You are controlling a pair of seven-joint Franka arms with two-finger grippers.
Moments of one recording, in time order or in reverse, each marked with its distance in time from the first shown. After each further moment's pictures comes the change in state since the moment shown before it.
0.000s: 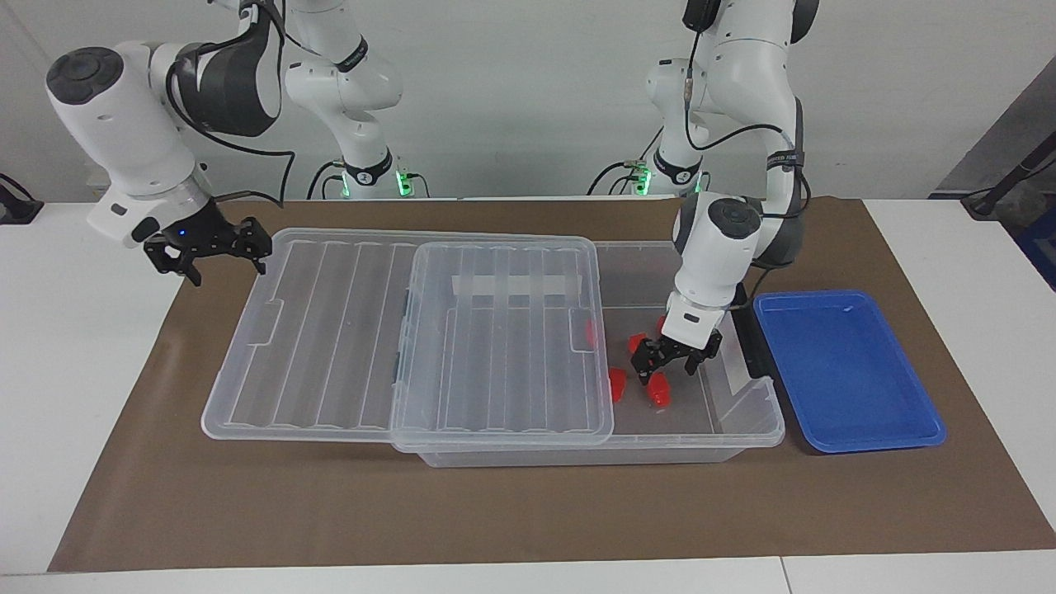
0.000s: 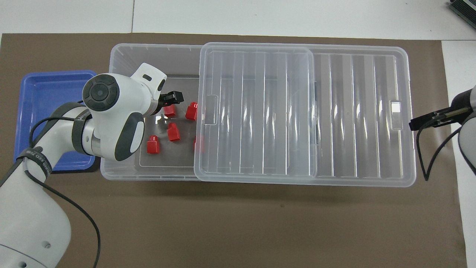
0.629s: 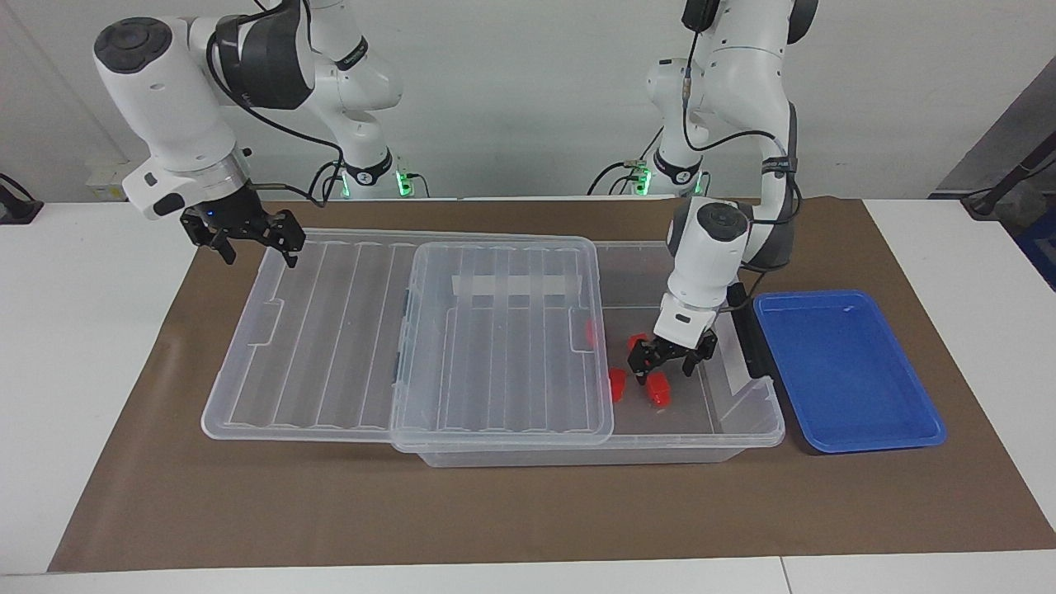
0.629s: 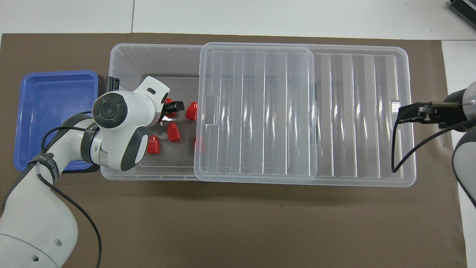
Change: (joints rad) left arm -0.003 0.002 0.007 -0.107 0.046 0.143 0.000; right arm -0.031 -0.084 0.115 0.015 0.000 -0.021 0.359
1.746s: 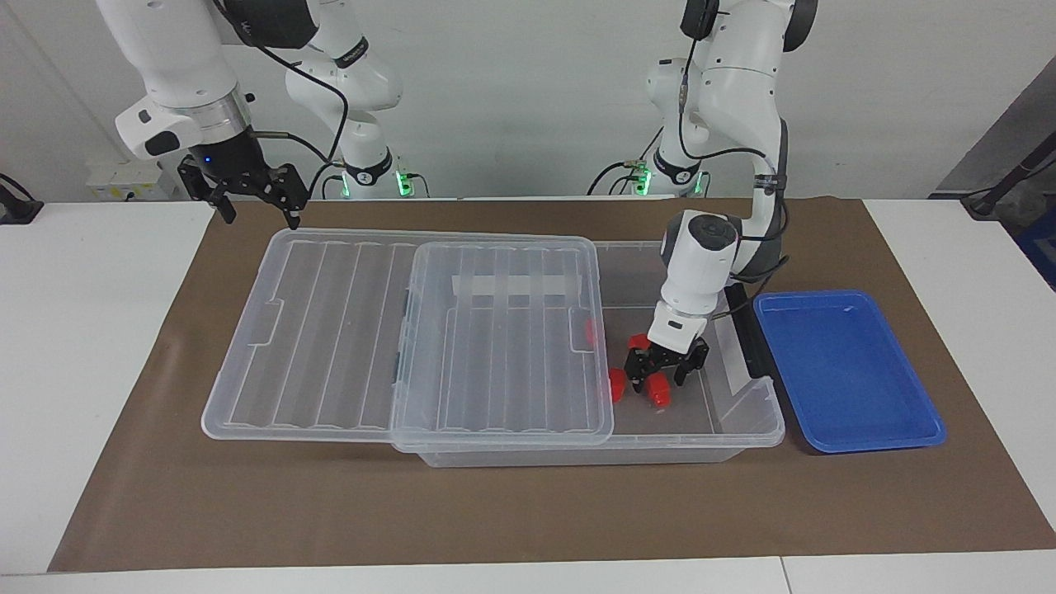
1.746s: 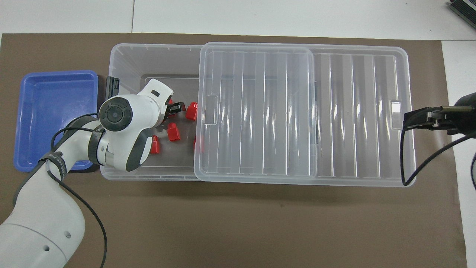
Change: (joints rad) left arm -0.002 0.038 -0.005 -0.006 0.003 0.069 0.000; right arm -0.018 -0.005 0.043 0.073 0.000 -0.125 0.000
